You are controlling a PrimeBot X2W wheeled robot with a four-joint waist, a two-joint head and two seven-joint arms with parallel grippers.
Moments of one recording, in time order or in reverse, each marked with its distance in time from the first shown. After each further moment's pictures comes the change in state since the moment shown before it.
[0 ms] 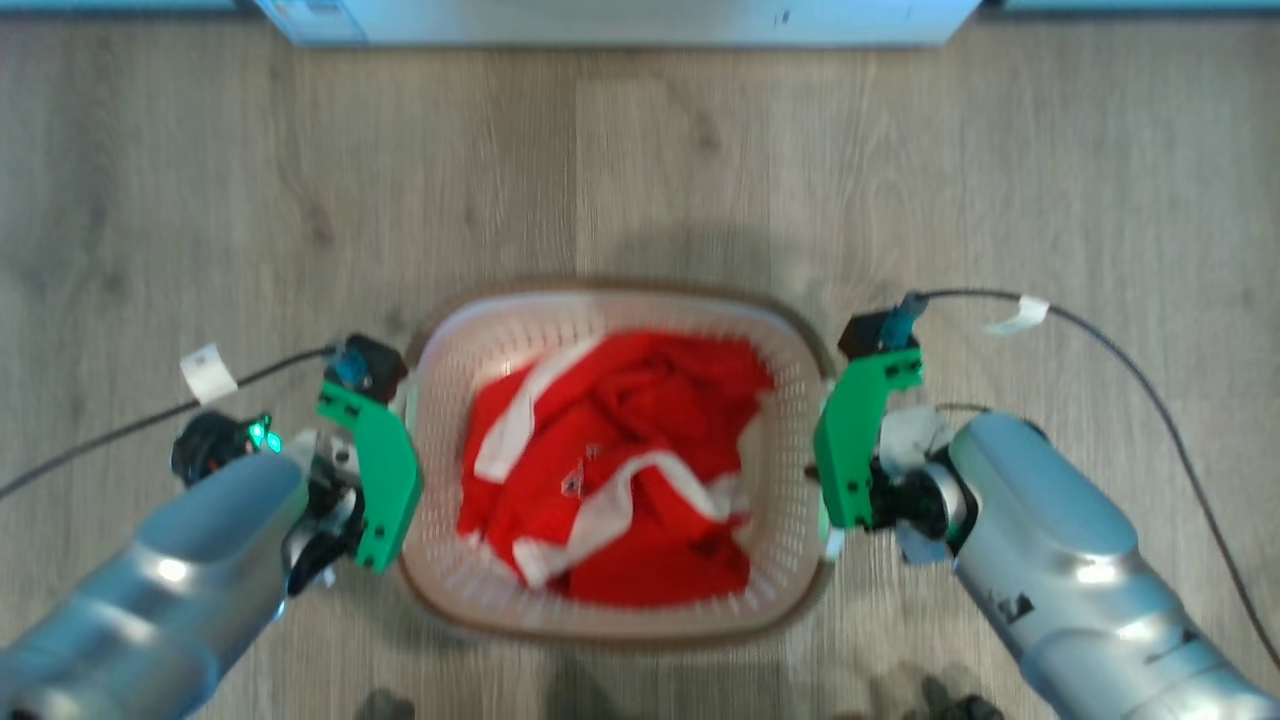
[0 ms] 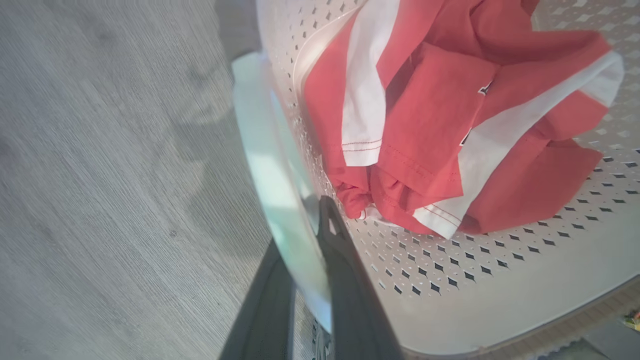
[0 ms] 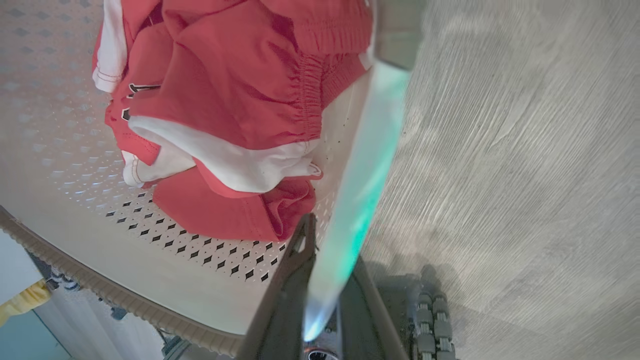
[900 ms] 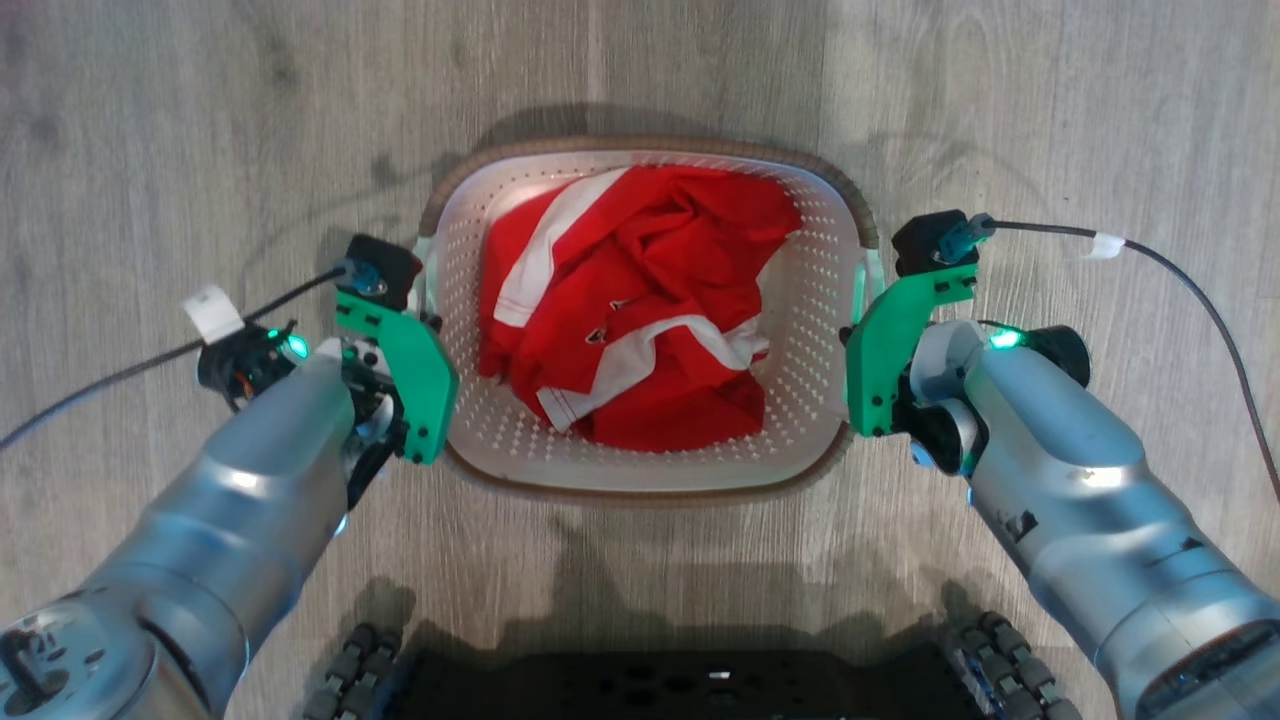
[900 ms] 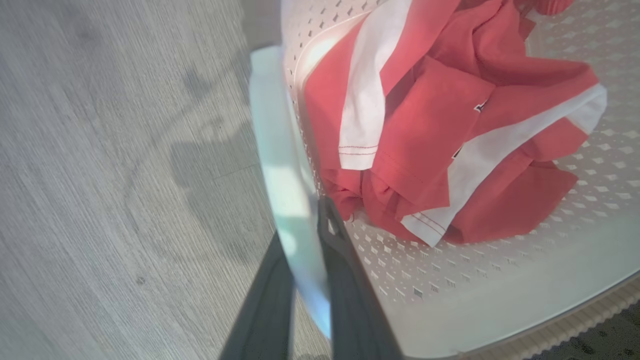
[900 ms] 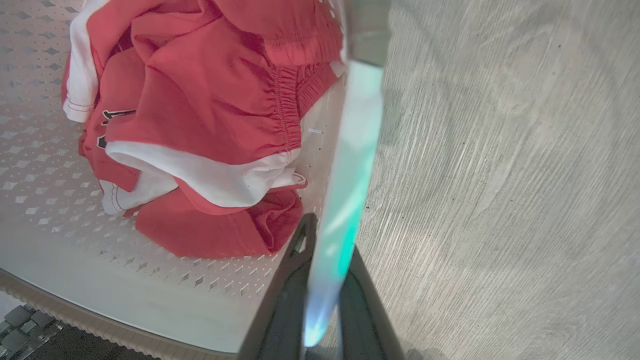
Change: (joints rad) left arm -0.143 -0.246 0.020 0.388 0.005 -0.002 -0.302; right arm -0.211 0.002 0.082 0.294 0.021 0.000 -0.471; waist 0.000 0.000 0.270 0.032
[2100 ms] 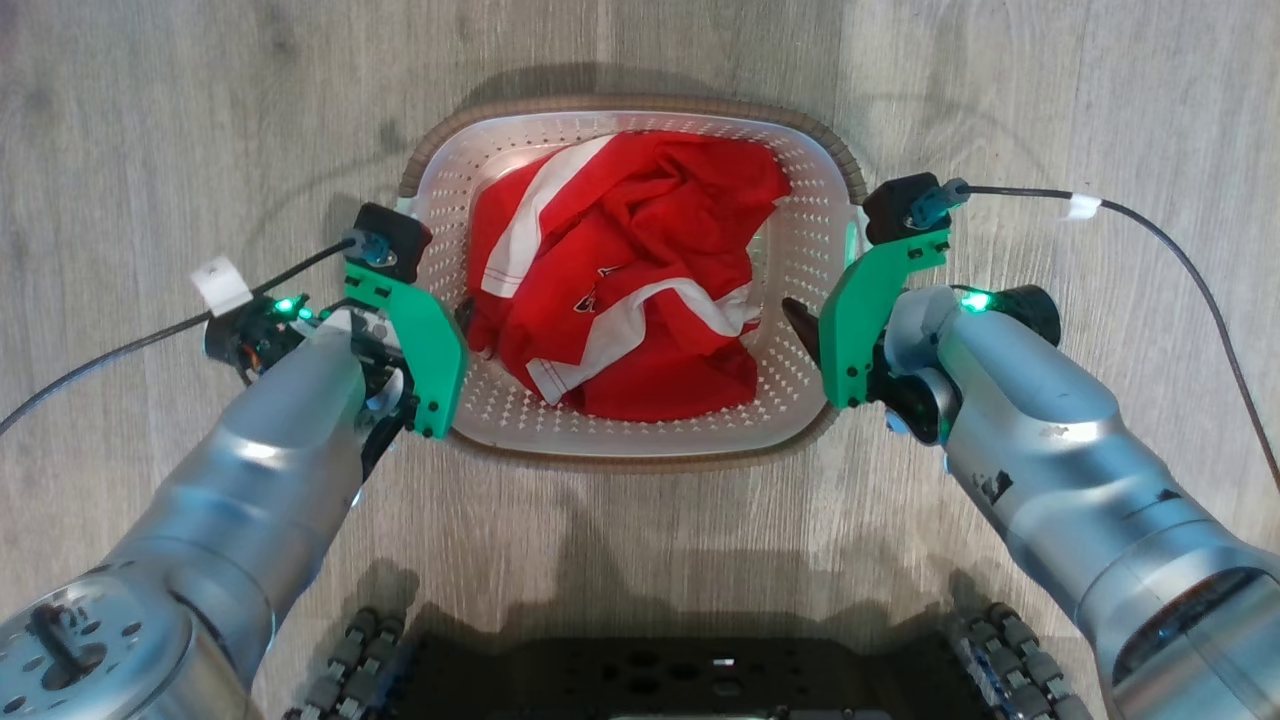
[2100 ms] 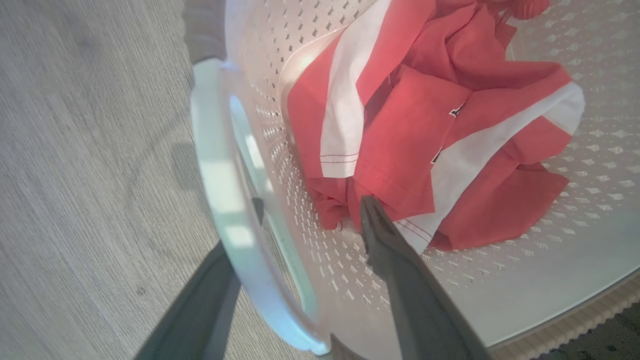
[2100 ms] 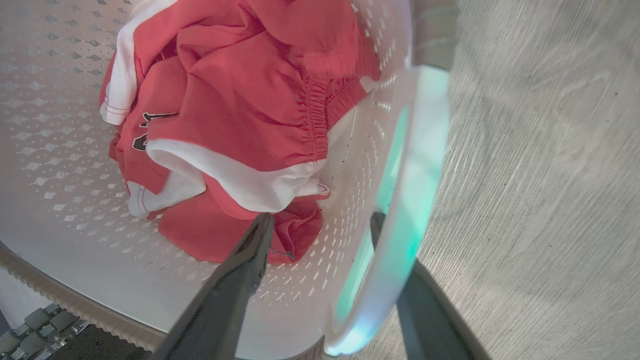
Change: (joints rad) left arm -0.056 -0.062 -0.002 0.107 0.000 -0.019 -0.029; right arm -0.116 0.031 0.141 0.132 0.121 0.009 -0.092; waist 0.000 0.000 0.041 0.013
